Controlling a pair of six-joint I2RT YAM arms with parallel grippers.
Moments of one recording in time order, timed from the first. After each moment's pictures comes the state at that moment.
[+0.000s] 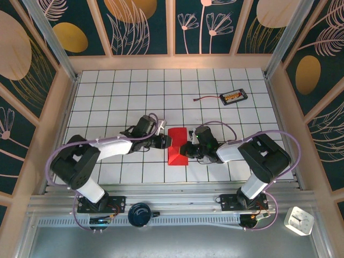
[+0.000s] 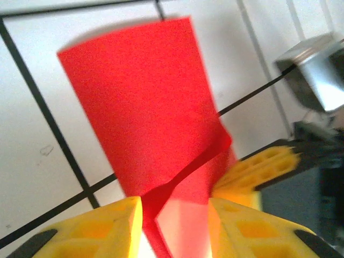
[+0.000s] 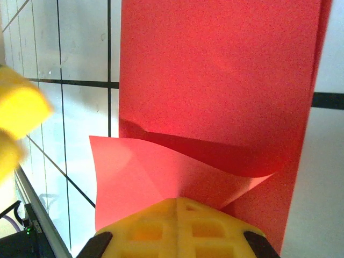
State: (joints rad) left arm -0.65 1.59 0.75 0.04 0.37 -0.50; right arm 0.67 1.64 0.50 0.35 -0.45 0.83
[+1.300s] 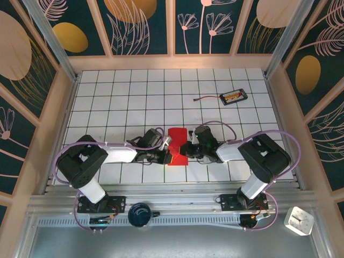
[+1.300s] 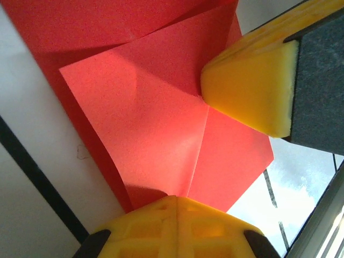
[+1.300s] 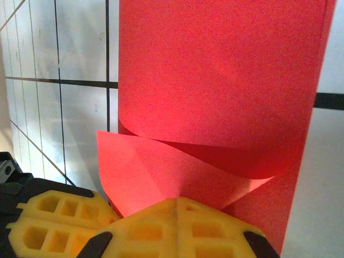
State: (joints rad) left arm -0.77 1.66 0.66 0.03 0.43 -0.57; right arm 0.67 1.63 0.51 0.32 -0.45 0.83
